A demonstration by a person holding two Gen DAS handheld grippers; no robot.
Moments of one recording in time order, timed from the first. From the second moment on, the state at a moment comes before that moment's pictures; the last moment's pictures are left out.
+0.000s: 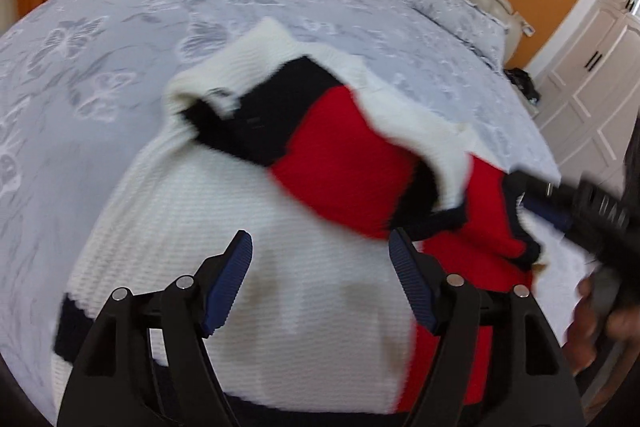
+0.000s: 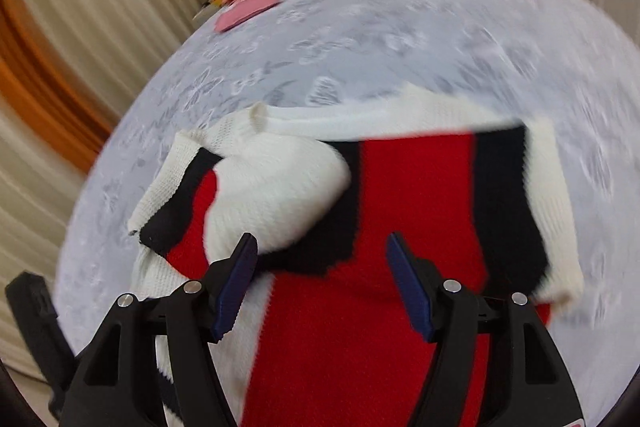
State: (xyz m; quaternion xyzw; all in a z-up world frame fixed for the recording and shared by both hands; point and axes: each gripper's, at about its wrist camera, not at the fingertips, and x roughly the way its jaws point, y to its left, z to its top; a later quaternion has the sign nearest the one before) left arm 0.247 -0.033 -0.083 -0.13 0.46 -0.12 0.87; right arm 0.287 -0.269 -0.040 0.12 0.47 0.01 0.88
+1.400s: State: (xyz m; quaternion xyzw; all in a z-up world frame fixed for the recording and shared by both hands) left arm 0.364 0.053 -0.082 -0.45 0.42 -0.08 0.79; right arm 0.253 -0.397 -0.034 0.34 0.30 -0.02 0.89
